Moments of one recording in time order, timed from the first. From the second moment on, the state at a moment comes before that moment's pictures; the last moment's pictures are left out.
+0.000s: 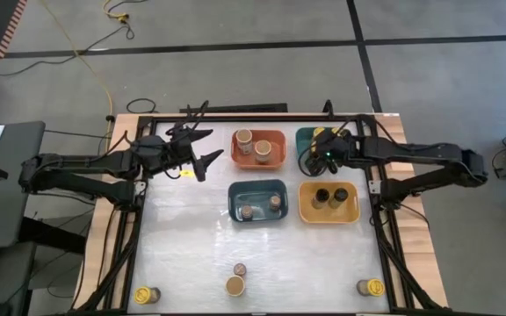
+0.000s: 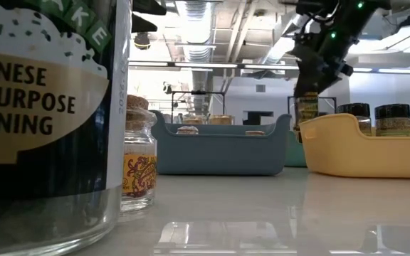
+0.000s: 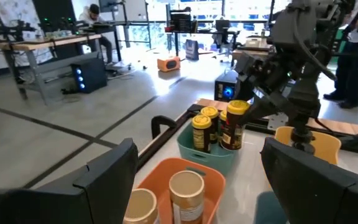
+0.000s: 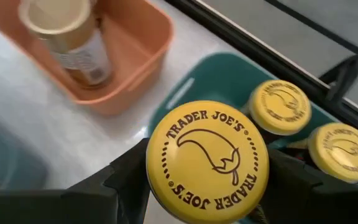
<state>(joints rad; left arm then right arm) 0.11 0.92 0.75 0.15 -0.39 0.00 -0.23 1.14 0.89 -0.71 0.48 0.49</state>
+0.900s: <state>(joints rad) 0.13 0.92 0.75 0.15 -0.39 -0.02 -0.37 1.13 0.75 -0.57 0.48 0.47</state>
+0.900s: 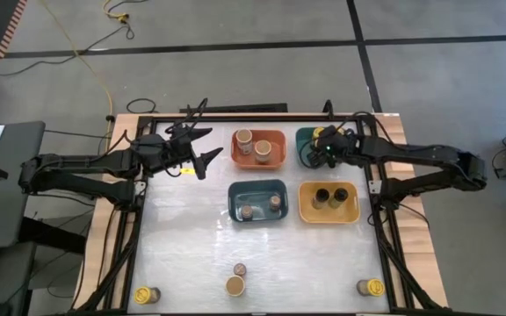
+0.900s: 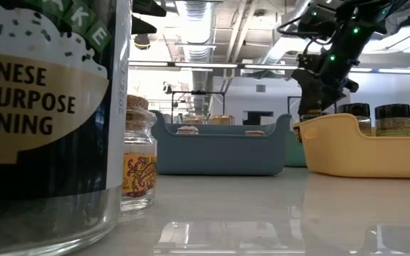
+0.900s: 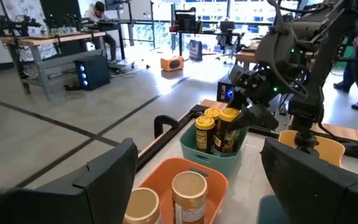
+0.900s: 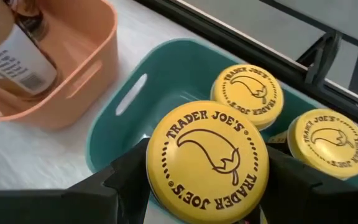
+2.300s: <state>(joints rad) 0.13 0.92 0.75 0.15 -0.39 -0.02 -0.41 1.13 0.60 -0.44 0.47 0.47</state>
